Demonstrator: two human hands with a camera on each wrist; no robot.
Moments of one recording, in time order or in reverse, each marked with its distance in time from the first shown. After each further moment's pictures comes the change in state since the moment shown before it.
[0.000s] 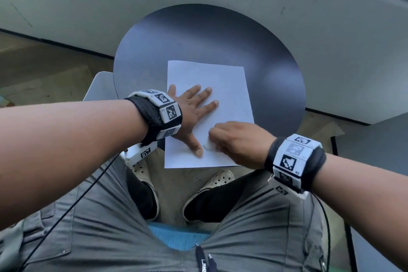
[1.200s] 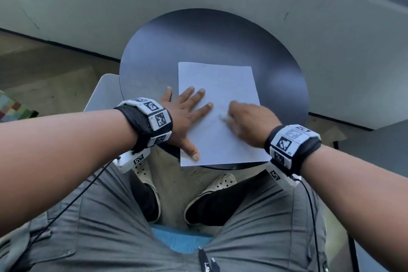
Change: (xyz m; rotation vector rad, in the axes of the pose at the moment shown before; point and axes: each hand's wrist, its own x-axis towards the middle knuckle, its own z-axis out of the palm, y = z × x) left_hand -0.018 -0.015 0.012 -0.060 0.042 -0.016; right_hand 0.026 0.025 -0.018 0.018 0.125 0.412
